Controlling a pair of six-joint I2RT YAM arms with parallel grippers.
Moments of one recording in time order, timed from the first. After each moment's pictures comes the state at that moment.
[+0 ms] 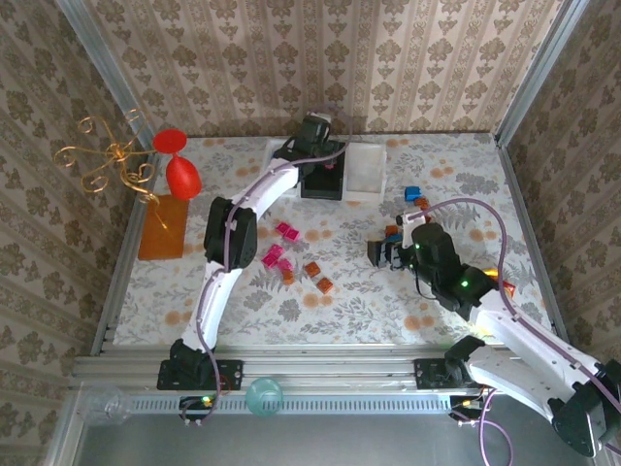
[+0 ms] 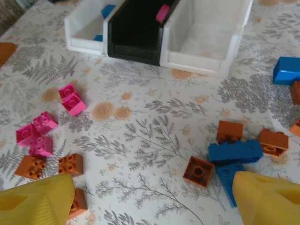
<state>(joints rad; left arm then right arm) -0.57 2.47 2.26 -0.37 -0.17 -0.16 0.55 0.87 0.63 -0.30 0.14 0.30</state>
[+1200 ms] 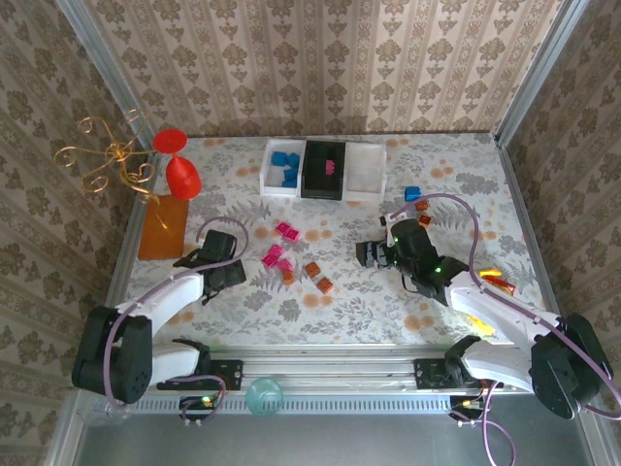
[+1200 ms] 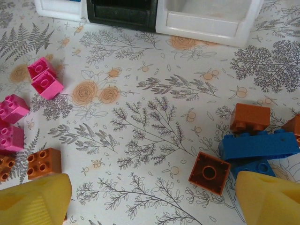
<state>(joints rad) -0.33 1.23 0.53 -0.46 -0.21 -0.53 0.54 1.13 0.61 -0.13 0.12 0.31</state>
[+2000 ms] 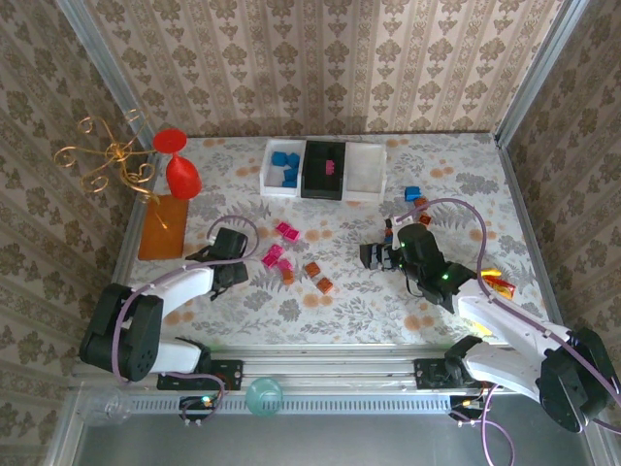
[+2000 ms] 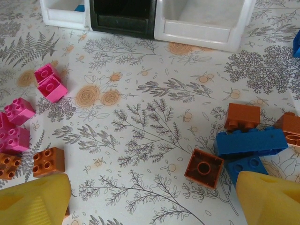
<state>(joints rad) -0.40 1.35 0.55 -0.36 -0.23 -0.54 0.53 1.04 0.57 -0.14 0.12 0.32</state>
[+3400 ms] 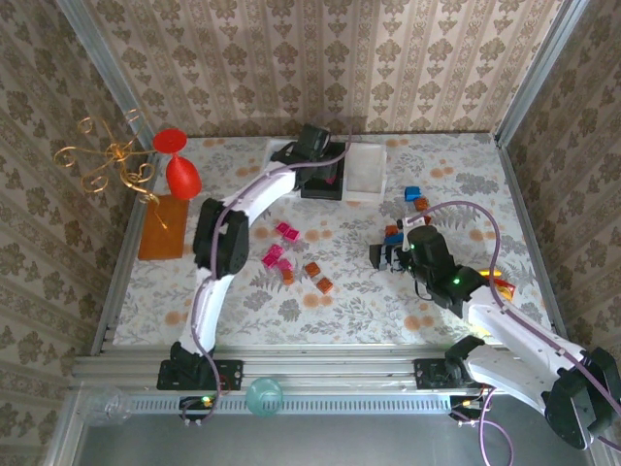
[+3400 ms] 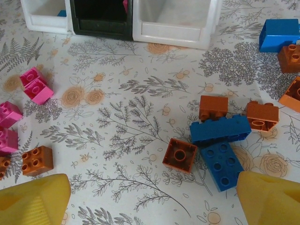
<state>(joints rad) -0.60 2.22 1.93 -0.45 -0.15 -0.20 0.50 0.94 0.56 -0.25 0.15 0.33</state>
